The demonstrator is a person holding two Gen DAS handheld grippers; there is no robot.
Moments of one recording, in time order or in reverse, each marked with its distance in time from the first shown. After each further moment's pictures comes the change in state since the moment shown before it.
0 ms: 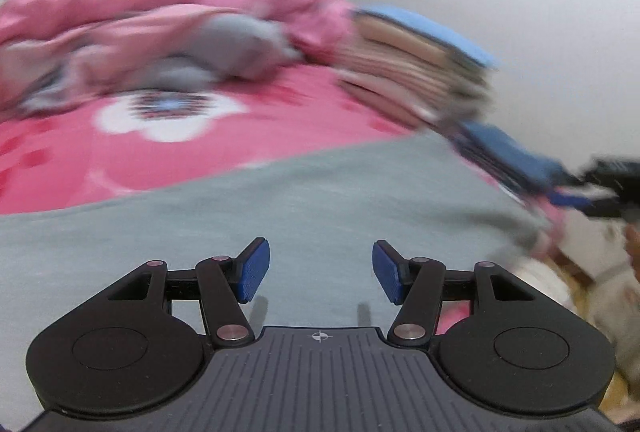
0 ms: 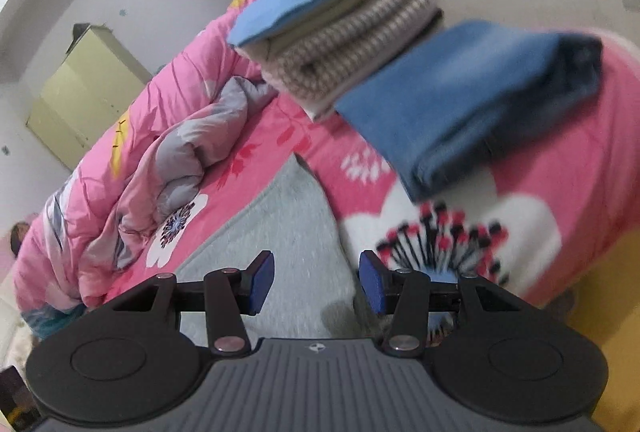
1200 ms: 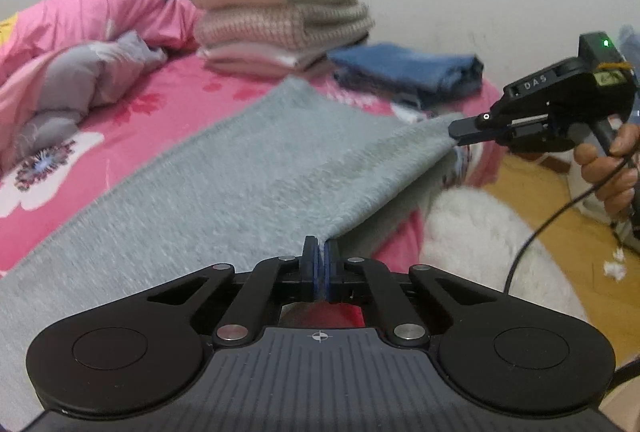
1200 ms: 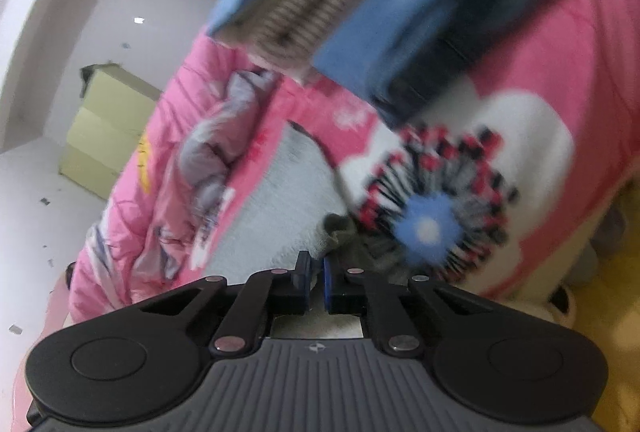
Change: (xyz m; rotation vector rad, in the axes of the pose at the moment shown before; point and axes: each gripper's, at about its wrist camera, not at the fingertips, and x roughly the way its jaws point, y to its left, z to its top) left arm 0.054 -0.094 -0.009 0.303 0.125 -0.092; right arm 0.019 -0.050 -0.032 0.209 0.062 0.150
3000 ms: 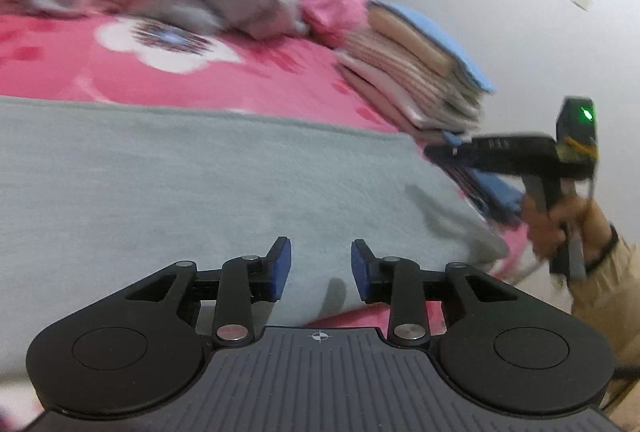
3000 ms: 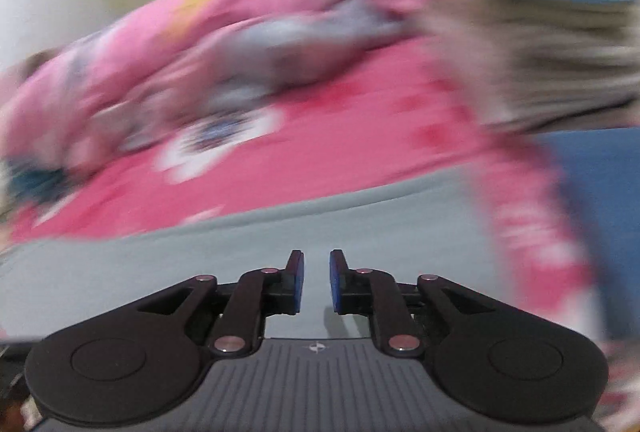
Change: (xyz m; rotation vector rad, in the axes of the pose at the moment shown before) left arm -0.085 0.118 -0.064 -0.660 -0.133 0.053; right arm 0.139 0.185 -0.003 -0.703 0.249 -0.059
